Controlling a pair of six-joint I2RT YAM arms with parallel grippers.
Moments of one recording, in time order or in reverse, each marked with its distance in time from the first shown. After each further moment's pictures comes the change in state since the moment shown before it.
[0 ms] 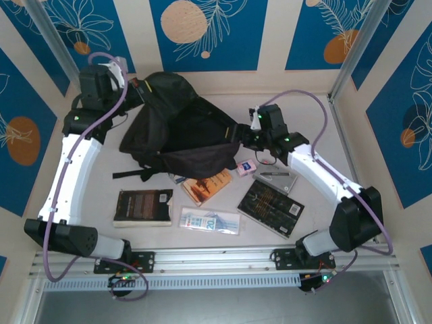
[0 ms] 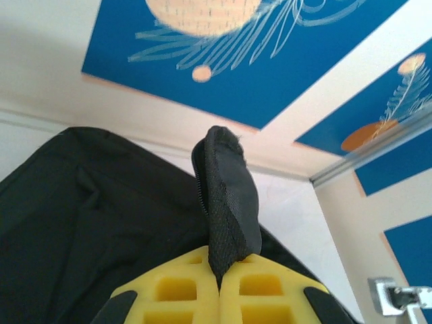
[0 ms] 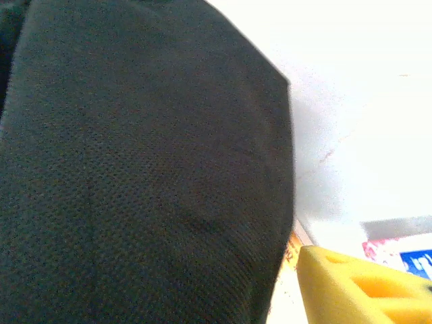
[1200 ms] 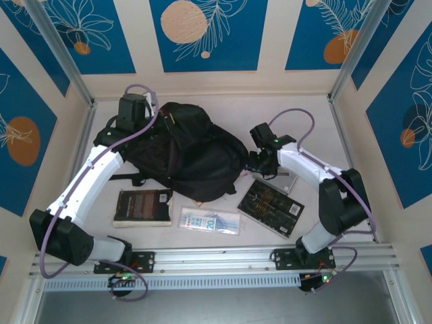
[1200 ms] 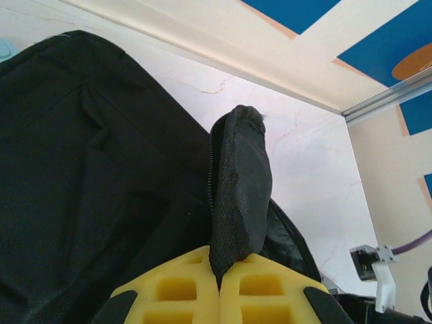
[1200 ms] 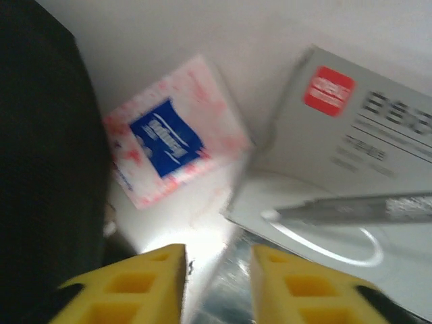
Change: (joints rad) left arm -0.165 -0.045 -0.324 0.106 -0.109 -0.092; right arm 0.010 0.197 -0.015 -0.383 0.316 -0.046
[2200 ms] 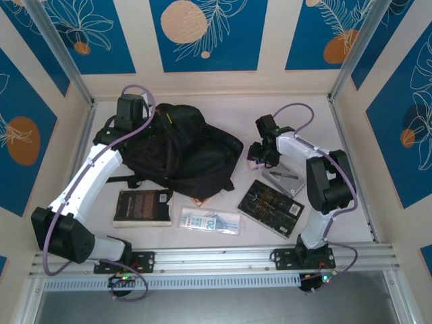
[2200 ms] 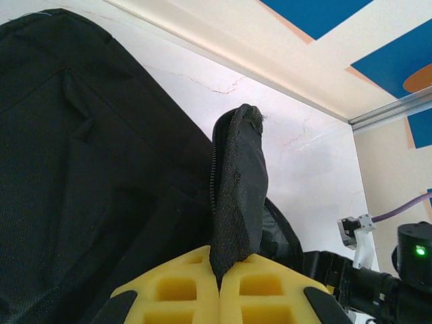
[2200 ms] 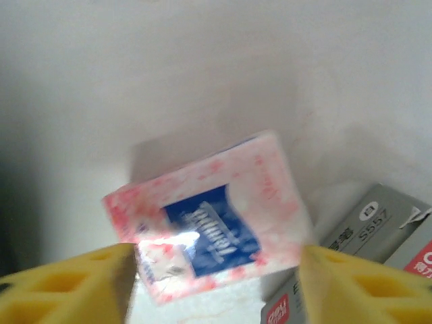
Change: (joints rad) left arm 0.037 0.016 -0.014 0.008 0.022 -0.037; right arm -0.117 0.175 0.093 0.089 -0.005 -0.093
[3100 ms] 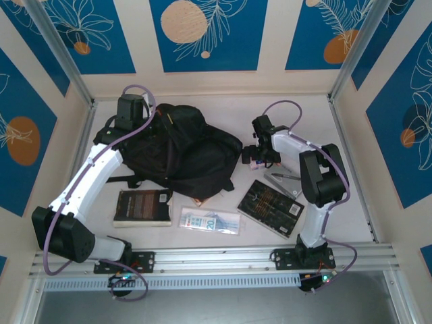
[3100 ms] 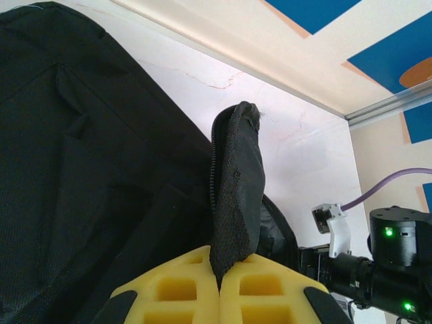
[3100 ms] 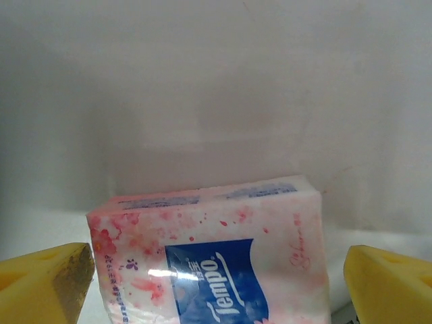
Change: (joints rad) left arm 0.001 0.003 0.000 0.000 0.023 0.000; right arm -0.003 0.109 0.048 0.006 0.023 -0.250
